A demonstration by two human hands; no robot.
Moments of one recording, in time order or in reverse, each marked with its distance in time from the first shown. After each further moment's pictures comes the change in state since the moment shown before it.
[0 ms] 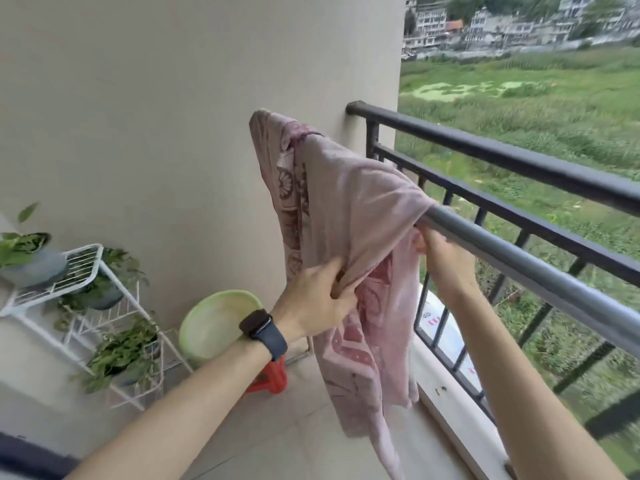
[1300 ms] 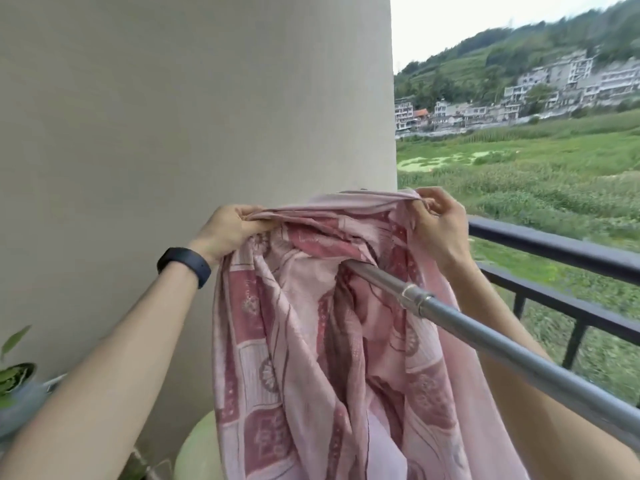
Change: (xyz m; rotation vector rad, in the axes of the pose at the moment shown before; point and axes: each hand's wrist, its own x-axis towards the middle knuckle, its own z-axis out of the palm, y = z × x) left_hand 0.200 -0.145 -0.227 -0.420 0.108 -0.076; right_hand 0.180 -0.041 0.118 -0.141 0.156 -0.217
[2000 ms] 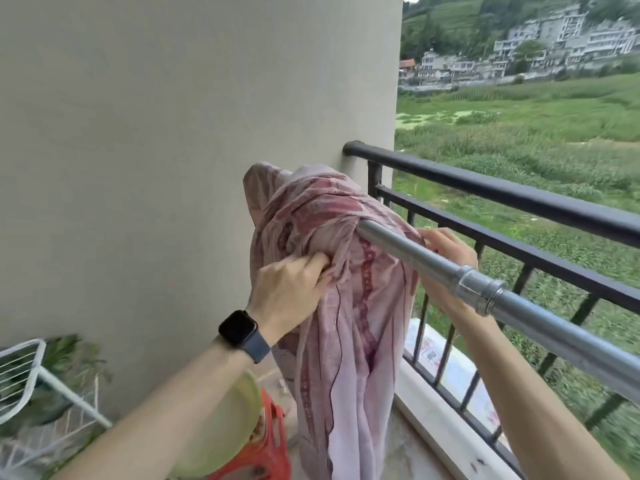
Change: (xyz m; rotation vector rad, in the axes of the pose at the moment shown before) left_hand -0.074 -0.093 0.117 0.927 0.184 0.510; right_hand -0.080 0.093 0.018 -0.468 -0.090 -0.198
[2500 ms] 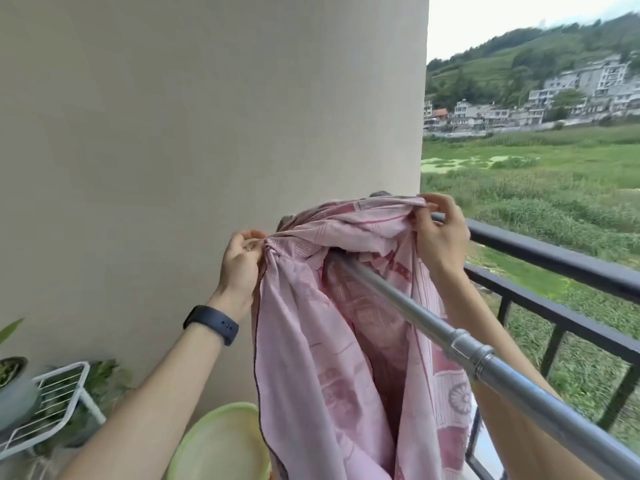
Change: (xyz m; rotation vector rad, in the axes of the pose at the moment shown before) left_hand 0.045 -0.060 -0.064 -1.217 0.289 -0.959; right_hand 0.101 -0.058 0.007 0.442 0.142 0.243
